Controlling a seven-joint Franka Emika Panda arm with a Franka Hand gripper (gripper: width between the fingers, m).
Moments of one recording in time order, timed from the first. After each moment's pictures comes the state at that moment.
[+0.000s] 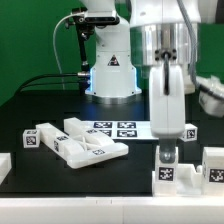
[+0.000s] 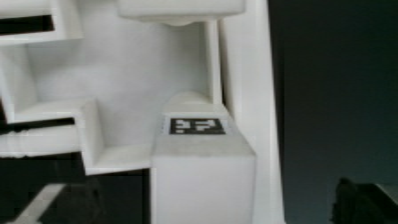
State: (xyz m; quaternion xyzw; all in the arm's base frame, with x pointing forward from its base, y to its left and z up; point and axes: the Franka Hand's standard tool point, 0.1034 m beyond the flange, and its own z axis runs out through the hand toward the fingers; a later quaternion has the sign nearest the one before) arm 0.648 0.042 0.089 -0.65 0.76 -0.02 0.06
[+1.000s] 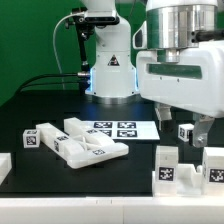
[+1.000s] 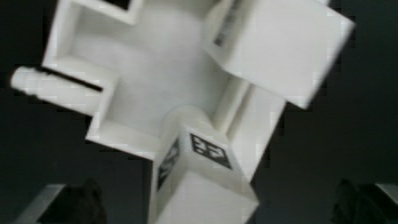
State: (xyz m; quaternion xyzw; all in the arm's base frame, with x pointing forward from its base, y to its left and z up) arm 0.640 0.056 0.105 -0.83 0.55 -0.05 0.05
